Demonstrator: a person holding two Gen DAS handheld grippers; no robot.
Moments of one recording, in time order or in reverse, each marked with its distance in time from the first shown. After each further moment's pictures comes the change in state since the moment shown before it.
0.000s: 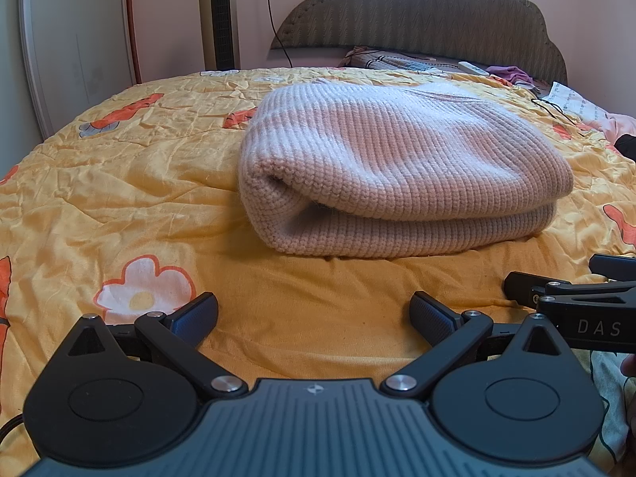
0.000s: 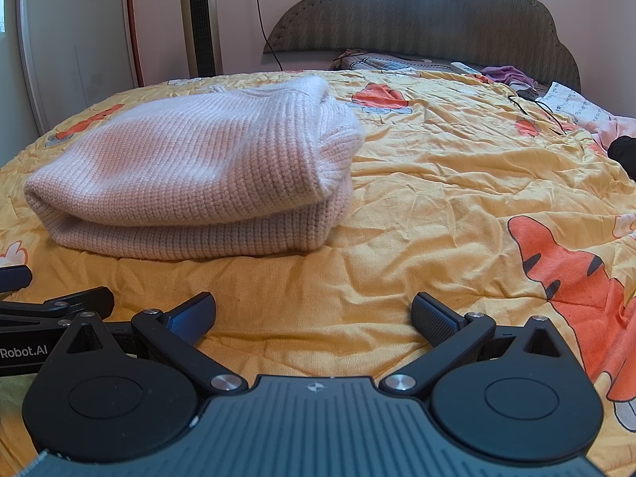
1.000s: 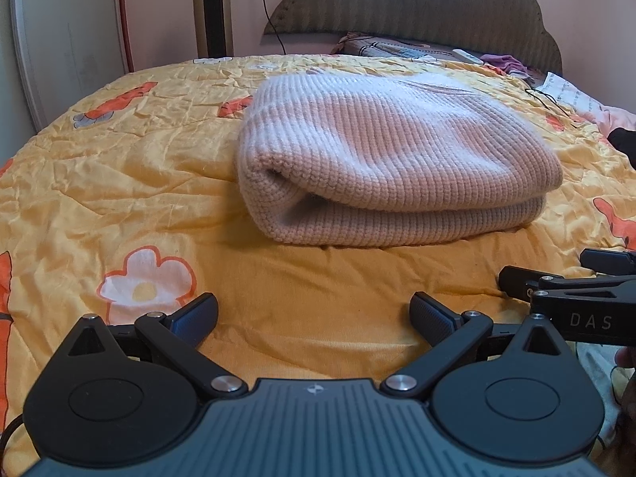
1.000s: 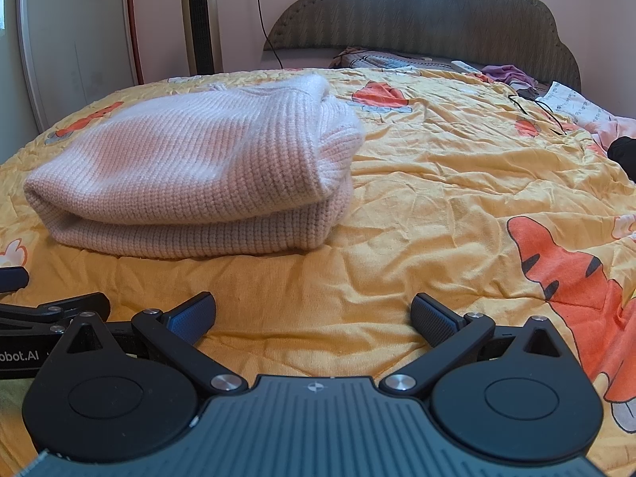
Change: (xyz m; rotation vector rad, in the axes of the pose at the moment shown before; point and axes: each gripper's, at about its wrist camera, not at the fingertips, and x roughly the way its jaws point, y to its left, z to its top) left arm -0.010 0.003 0.005 -0.011 0.059 -0.026; right arm -0.002 0.001 0.001 -0.005 0.012 -0.005
